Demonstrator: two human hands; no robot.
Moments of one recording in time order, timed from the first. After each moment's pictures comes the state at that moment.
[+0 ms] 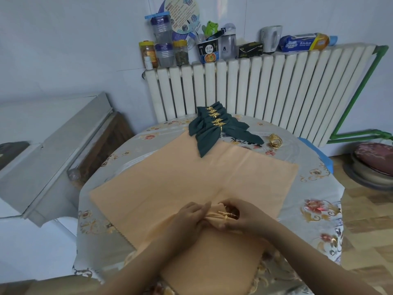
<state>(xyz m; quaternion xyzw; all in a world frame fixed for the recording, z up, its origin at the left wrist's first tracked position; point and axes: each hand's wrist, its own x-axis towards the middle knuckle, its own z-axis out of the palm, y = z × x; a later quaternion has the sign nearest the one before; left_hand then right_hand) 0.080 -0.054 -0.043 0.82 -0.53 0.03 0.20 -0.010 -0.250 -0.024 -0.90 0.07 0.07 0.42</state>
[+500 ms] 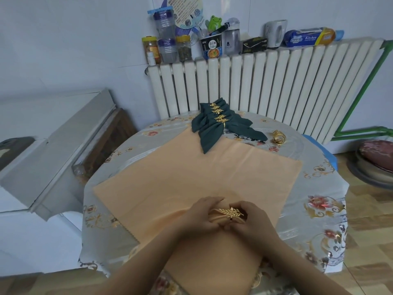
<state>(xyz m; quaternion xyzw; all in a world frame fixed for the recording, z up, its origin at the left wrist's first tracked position) 0.076 -0.081 -0.032 0.83 -0.45 -0.21 0.26 -0.036 -0.228 -0.044 -0.88 0.15 -0.11 0.43</state>
